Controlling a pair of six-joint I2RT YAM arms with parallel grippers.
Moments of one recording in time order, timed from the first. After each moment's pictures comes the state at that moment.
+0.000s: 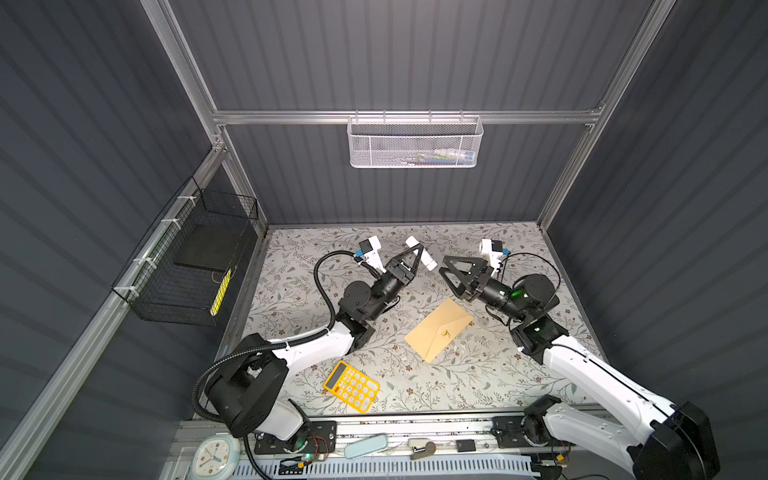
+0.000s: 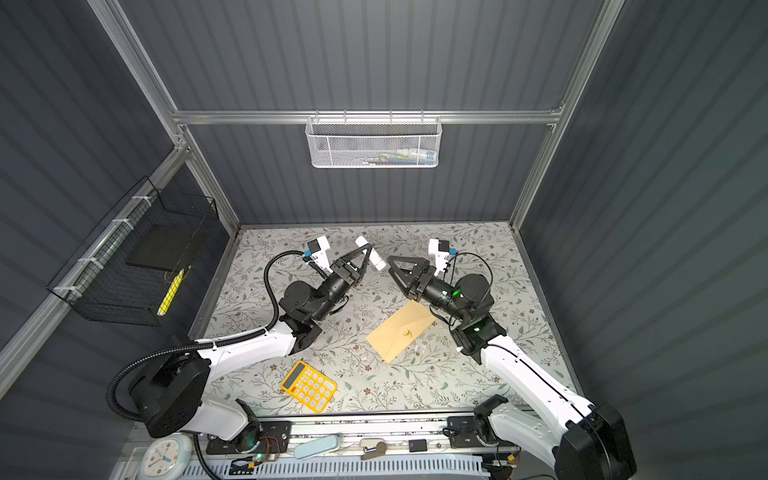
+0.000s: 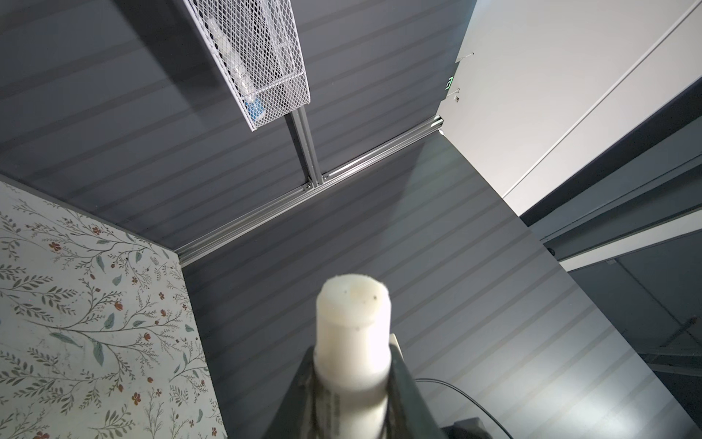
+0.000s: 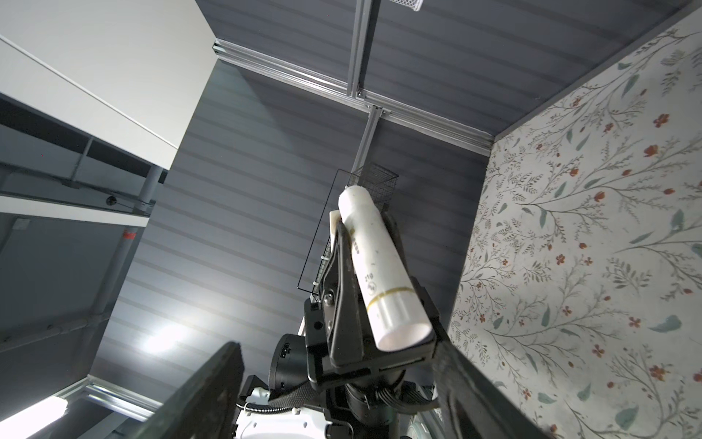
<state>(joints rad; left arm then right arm) -0.81 1.49 0.80 1.09 0.02 -1.18 0.48 1.05 0.68 0.62 -0.54 1.38</state>
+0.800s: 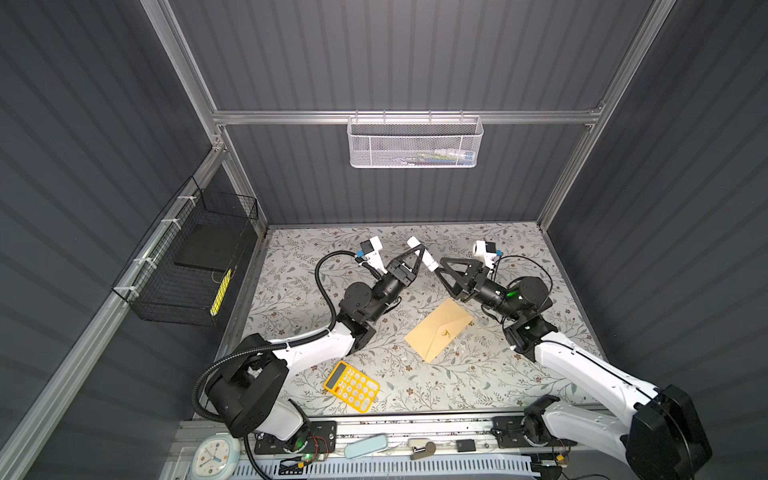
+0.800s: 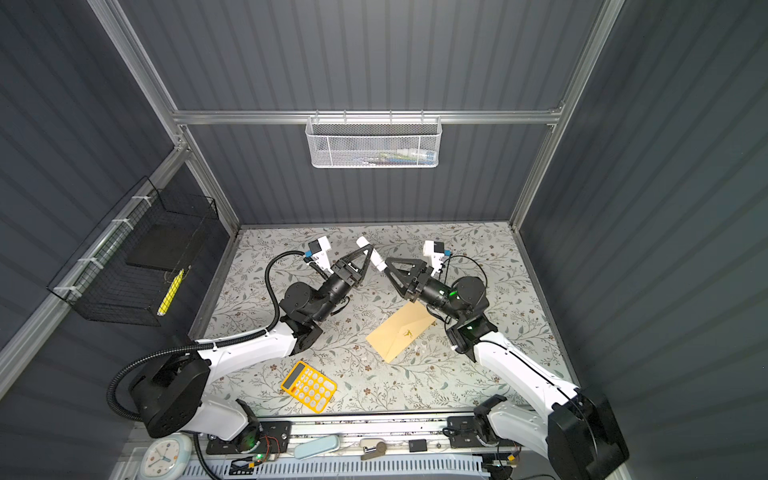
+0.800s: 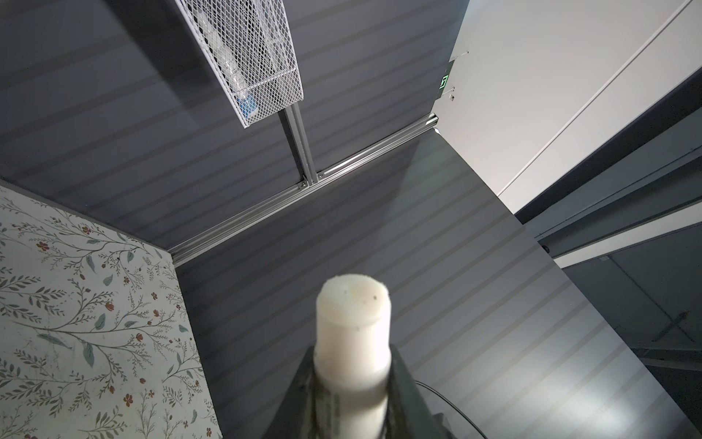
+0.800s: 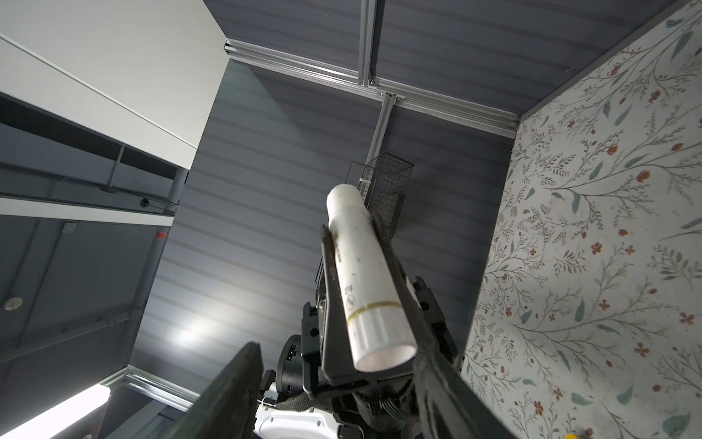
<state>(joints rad) -0.82 1.49 0.80 1.09 0.01 -1.18 0.49 1.13 0.64 0.77 -0.58 1.47</state>
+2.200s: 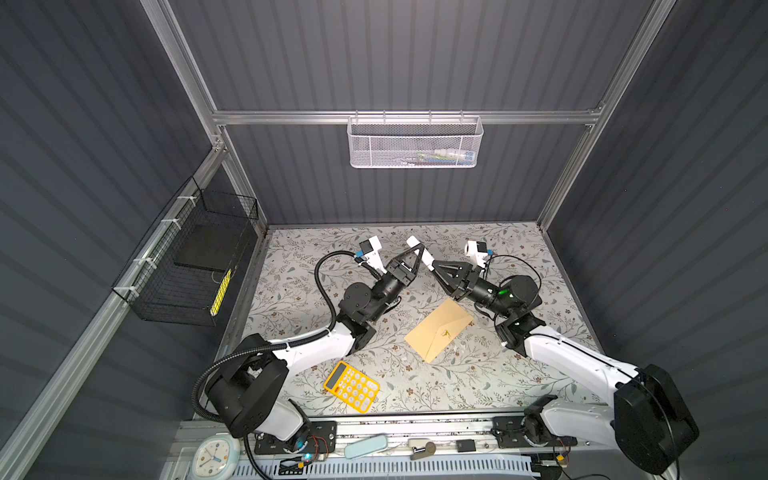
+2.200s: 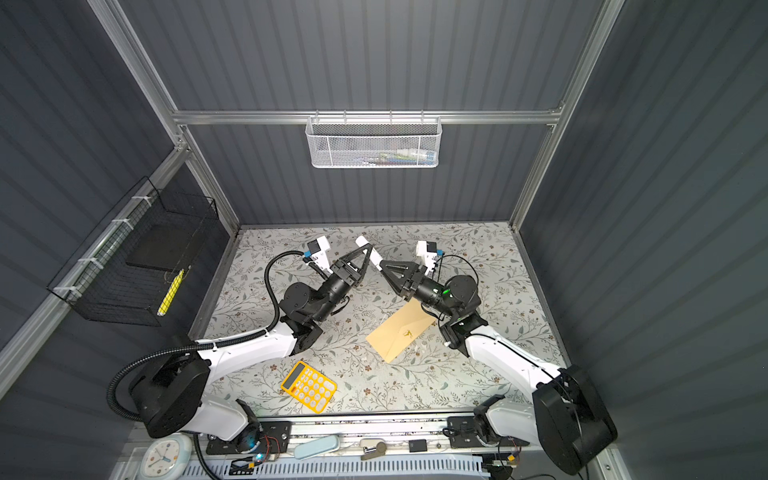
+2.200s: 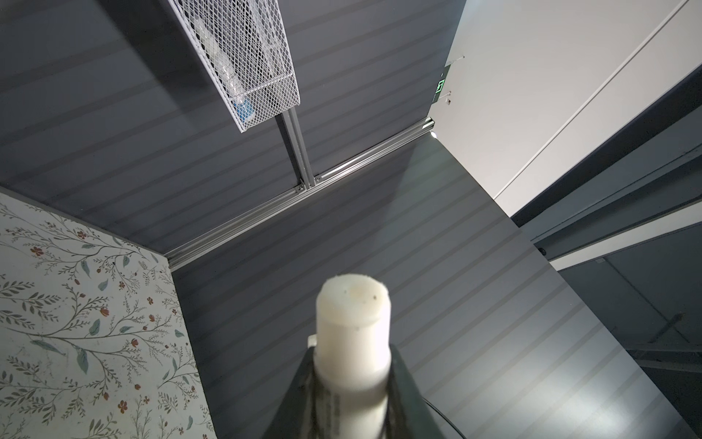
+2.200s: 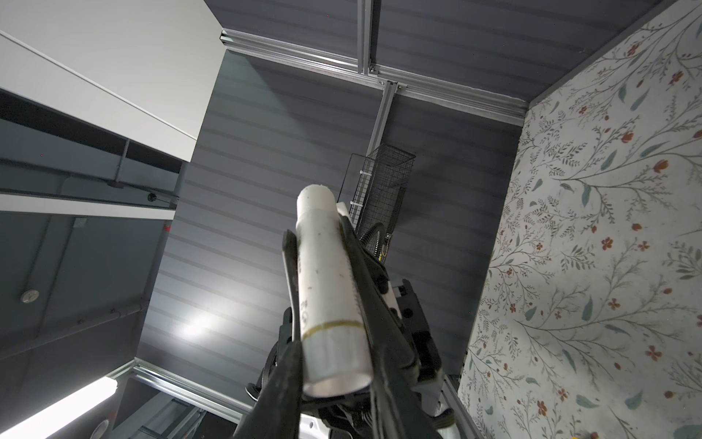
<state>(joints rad) -0.82 1.49 0.80 1.11 0.00 -1.18 0.50 1.22 0.64 0.89 -0.60 1.49</state>
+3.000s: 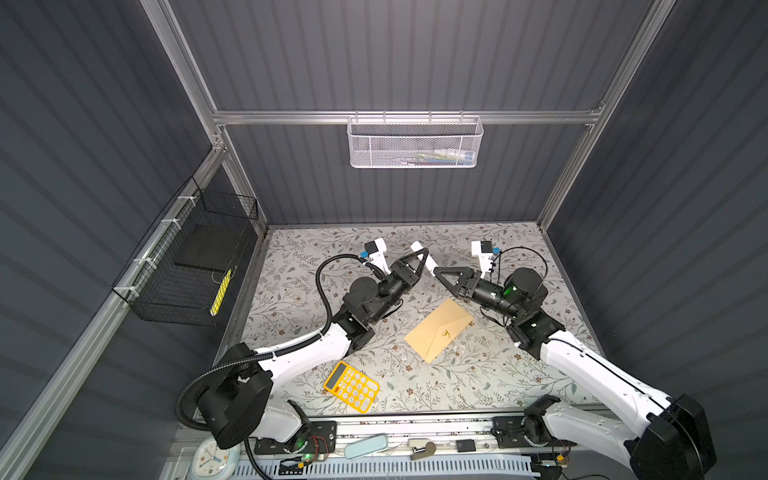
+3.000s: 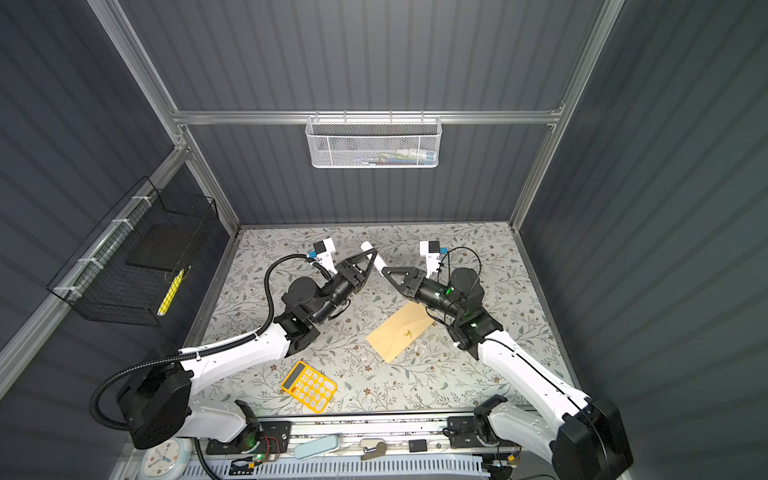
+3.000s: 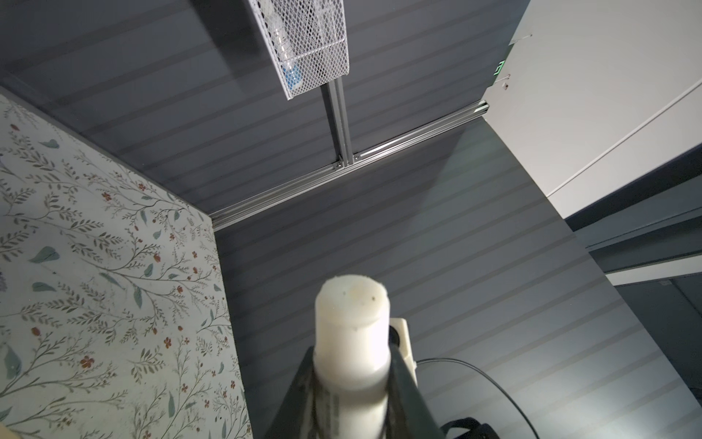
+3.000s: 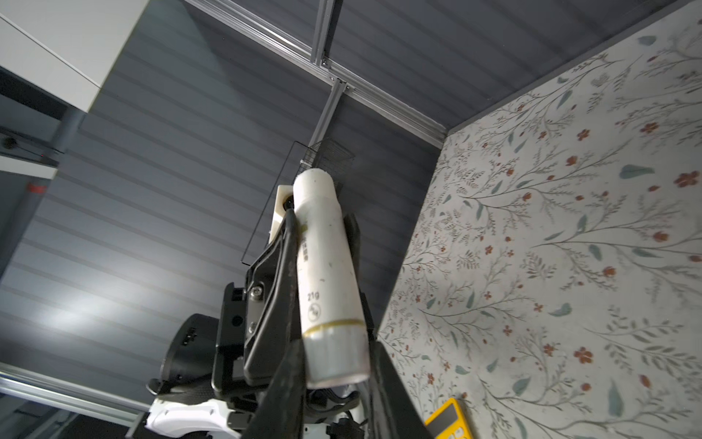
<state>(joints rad) -0.84 1.41 0.85 0.77 -0.03 -1.22 0.50 1.07 0.74 0.33 -0.55 1.04</state>
